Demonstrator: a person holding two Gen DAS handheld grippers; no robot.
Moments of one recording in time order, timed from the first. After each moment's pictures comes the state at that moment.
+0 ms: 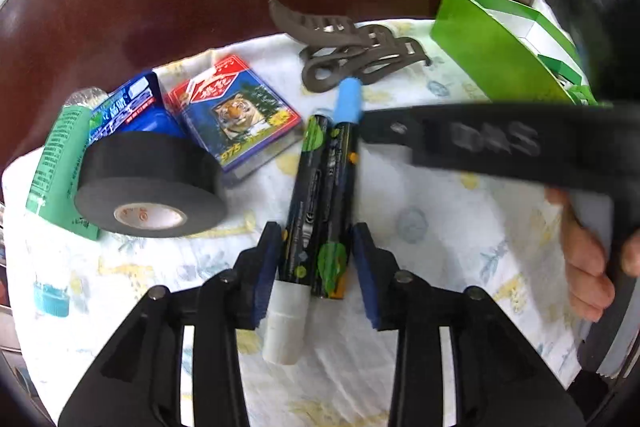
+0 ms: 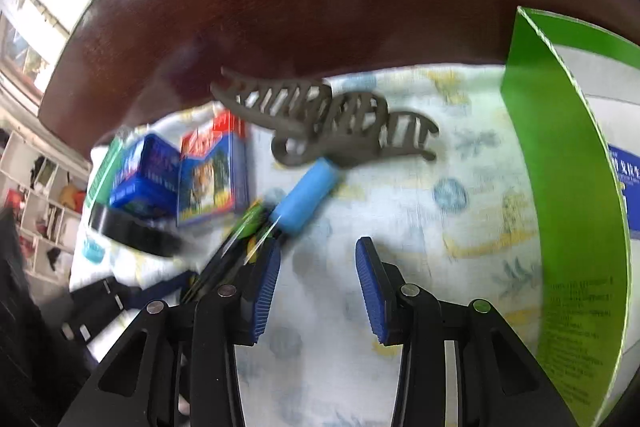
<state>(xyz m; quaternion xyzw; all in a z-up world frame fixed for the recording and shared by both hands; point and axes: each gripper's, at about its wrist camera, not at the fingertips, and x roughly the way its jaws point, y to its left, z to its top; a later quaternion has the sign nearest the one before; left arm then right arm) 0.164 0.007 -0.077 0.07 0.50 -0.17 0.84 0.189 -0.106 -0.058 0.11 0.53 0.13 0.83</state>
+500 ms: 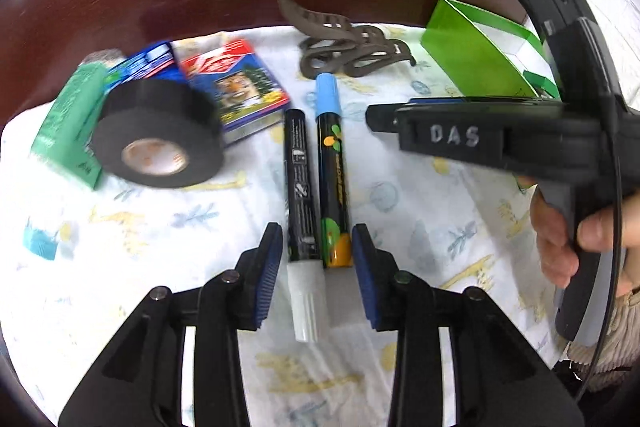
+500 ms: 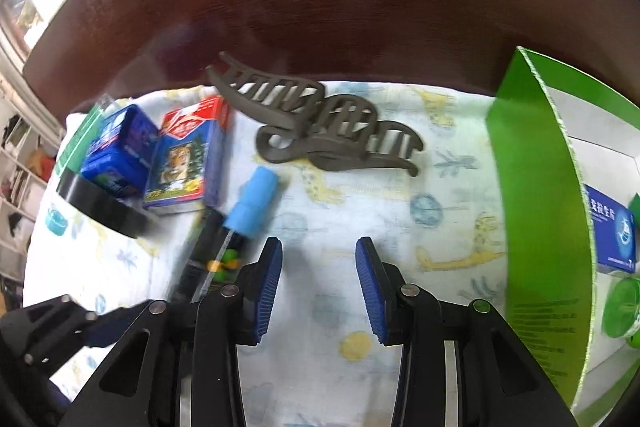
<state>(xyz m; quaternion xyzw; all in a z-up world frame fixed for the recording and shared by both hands) 0.132 0.030 -0.064 0.02 0.50 -0.17 0.85 0.184 -0.091 -0.051 0.02 0.53 0.10 0.84</state>
